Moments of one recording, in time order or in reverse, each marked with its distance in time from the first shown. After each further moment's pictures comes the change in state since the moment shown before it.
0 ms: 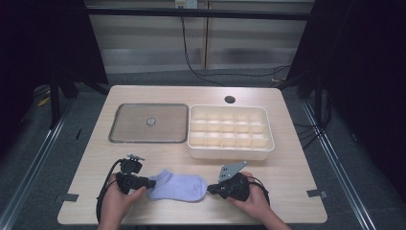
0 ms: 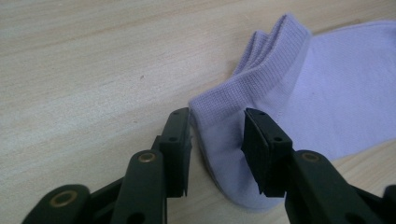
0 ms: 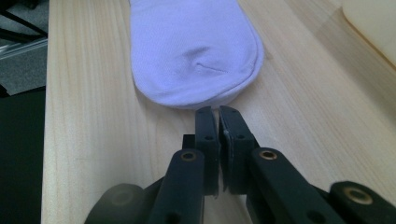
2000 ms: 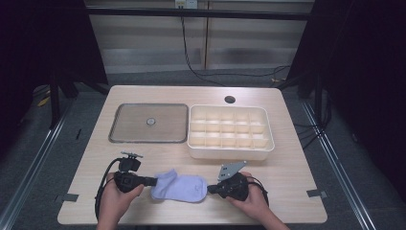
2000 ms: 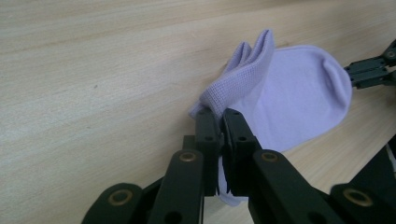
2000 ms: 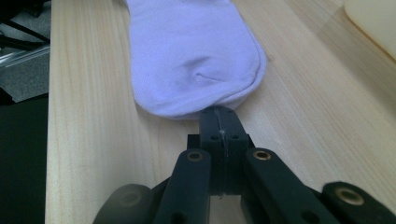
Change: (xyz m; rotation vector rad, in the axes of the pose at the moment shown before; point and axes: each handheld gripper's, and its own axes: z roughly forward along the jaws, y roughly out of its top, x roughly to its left) left arm -0.005 0.005 -0.018 -0.037 -0.169 -0.038; right arm 0.000 0.000 0.002 -0.007 0.011 0.032
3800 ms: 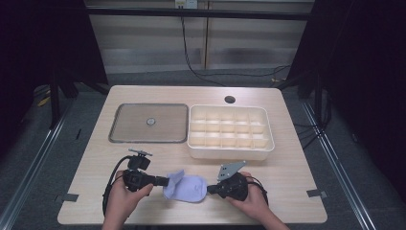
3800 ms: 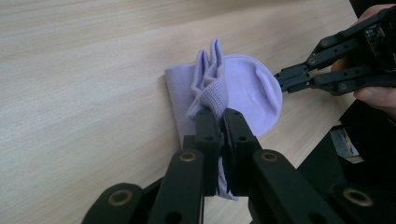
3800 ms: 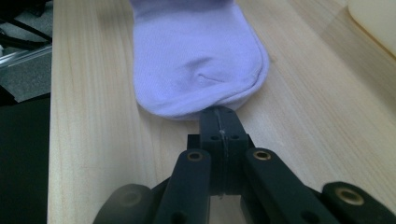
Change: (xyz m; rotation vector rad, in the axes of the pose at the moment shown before) left arm -0.031 0.011 0.002 -0.004 -0.120 0.019; right arm 0.000 0.001 0.001 -0.002 0.004 -0.005
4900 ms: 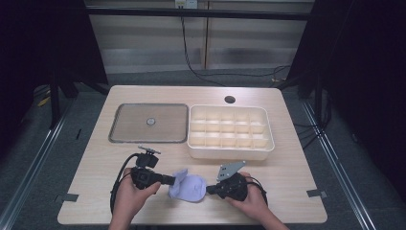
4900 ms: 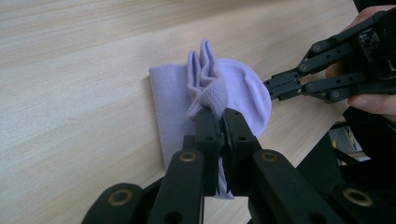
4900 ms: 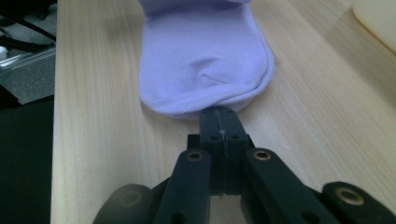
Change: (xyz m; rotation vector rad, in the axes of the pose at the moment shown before) left arm -0.017 0.012 0.010 0.030 0.011 0.012; right arm 0.001 0.000 0.002 -0.006 0.009 0.007
